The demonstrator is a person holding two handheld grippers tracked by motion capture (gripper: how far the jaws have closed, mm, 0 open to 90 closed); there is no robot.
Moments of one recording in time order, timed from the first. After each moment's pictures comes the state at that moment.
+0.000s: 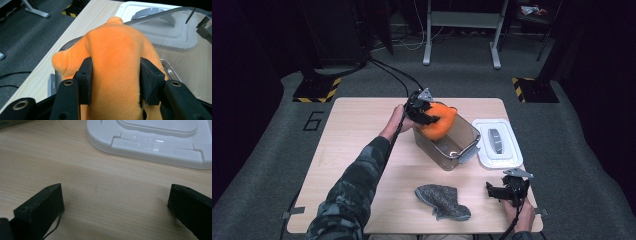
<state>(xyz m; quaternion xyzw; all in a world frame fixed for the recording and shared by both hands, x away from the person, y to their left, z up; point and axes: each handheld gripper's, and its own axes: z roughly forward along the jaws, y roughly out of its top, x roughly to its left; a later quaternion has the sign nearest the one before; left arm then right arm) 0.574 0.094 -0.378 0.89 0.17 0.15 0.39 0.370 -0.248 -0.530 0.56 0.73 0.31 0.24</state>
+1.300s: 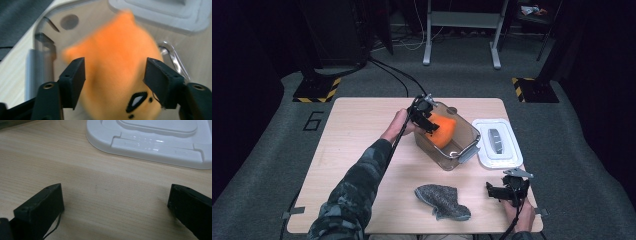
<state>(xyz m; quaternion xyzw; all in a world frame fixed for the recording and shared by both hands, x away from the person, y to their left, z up) 0.582 0.085 -0.395 0.91 0.22 0.12 0.33 0.370 -0.249 -0.530 0.56 0.73 0.31 0.24</state>
